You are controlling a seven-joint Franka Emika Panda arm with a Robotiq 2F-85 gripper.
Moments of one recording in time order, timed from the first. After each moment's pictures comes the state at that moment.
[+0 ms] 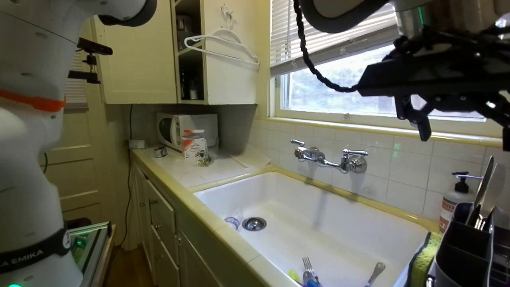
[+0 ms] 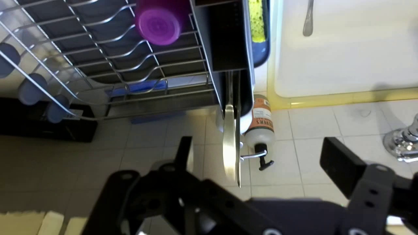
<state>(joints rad) -0.03 0.33 -0.67 -1.68 0.79 2.32 -1.16</state>
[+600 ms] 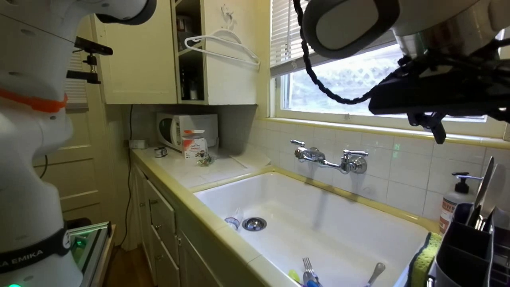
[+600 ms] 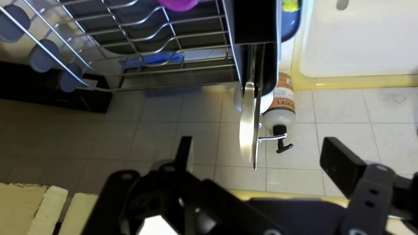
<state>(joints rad) -0.23 0.34 -0.39 -1.69 0.81 2.56 -1.22</state>
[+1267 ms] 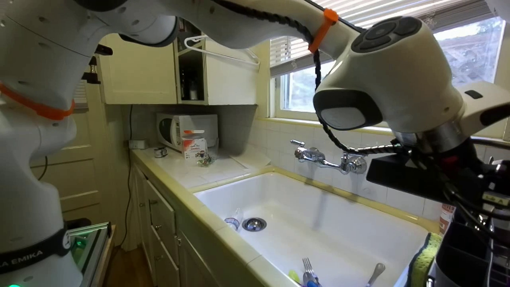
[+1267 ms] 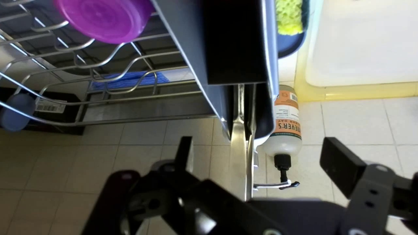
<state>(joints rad) -0.31 0.54 -0.21 -1.64 1.08 2.74 -1.40</state>
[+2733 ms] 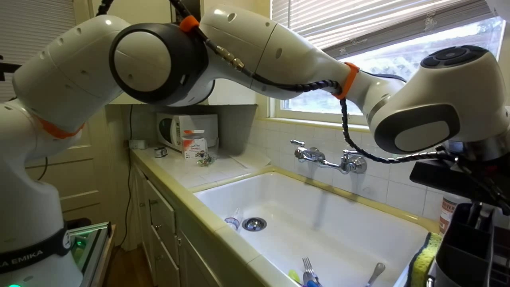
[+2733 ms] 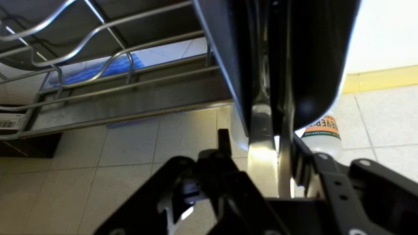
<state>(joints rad) -0.46 0.96 -0.01 -1.00 0.46 2.58 -0.77</state>
